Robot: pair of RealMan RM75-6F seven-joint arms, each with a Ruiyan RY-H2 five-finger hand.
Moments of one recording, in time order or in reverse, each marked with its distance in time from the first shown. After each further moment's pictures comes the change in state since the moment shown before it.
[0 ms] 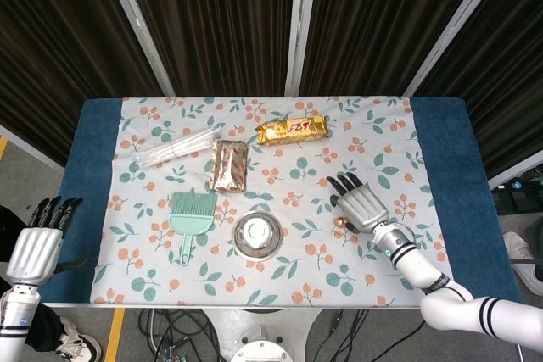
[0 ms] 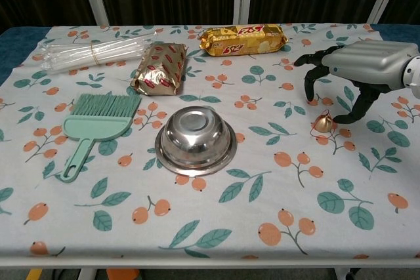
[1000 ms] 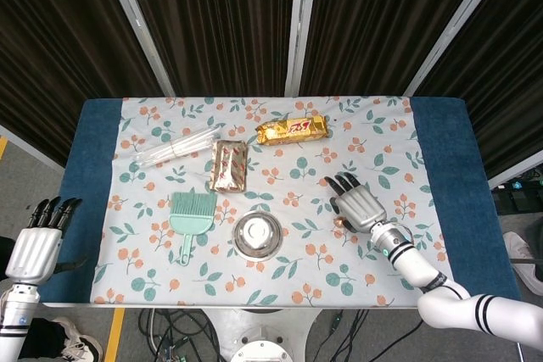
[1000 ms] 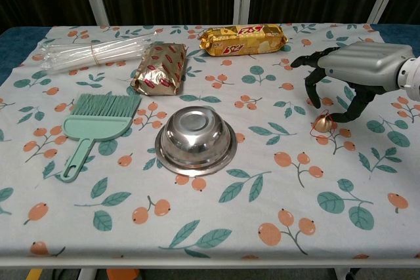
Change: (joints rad) left arm -0.001 0.002 0.002 0.000 -0.012 -0.012 -0.006; right arm 0.025 -0.017 -0.024 0.017 0.010 0.011 0.012
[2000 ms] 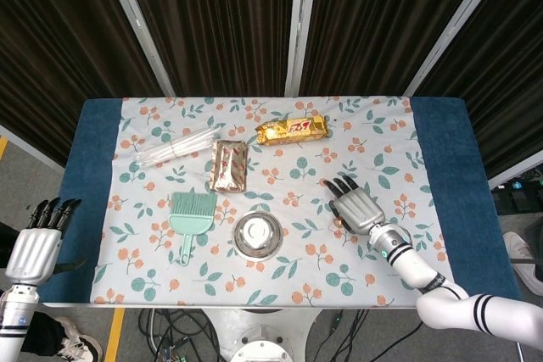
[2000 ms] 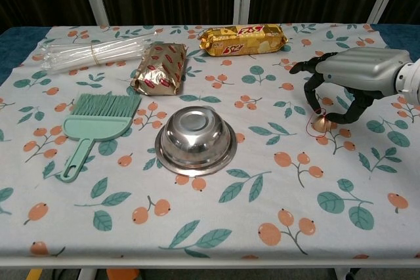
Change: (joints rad) left arm 0.001 -0.001 0.003 0.006 -0.004 -0.006 -0.008; right arm 0.011 -0.004 -0.019 -0.004 0.009 -0.002 0.003
